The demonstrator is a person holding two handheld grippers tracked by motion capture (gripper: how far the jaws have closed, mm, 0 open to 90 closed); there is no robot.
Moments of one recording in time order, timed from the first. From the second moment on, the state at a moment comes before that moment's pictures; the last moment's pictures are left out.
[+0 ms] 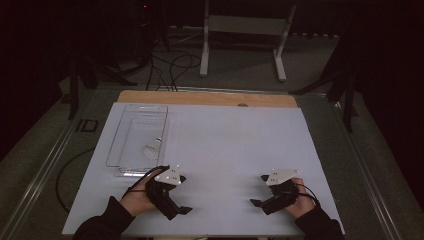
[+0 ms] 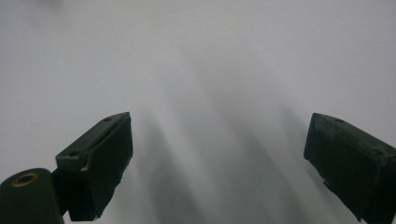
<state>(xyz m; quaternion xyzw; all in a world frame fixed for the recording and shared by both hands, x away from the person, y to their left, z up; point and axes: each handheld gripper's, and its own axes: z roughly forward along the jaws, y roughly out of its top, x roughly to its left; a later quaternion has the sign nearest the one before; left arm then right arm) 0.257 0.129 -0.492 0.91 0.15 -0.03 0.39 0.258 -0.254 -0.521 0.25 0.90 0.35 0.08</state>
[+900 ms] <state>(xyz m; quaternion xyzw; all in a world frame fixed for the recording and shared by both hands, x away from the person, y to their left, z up) 0.239 0.197 -0.511 0.88 0.25 0.00 0.41 0.256 -0.260 -0.519 0.25 0.90 0.35 0.08</state>
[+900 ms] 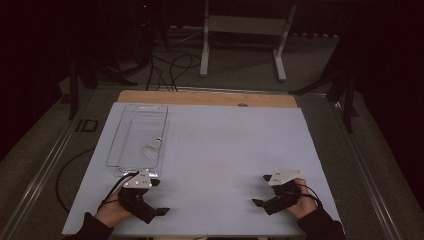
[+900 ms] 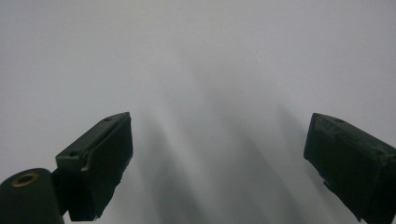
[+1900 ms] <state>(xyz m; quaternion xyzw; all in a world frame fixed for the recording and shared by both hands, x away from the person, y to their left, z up) 0.234 0.218 -0.518 0.84 0.32 0.07 0.44 0.256 -0.255 -0.523 0.24 0.90 0.34 0.09</state>
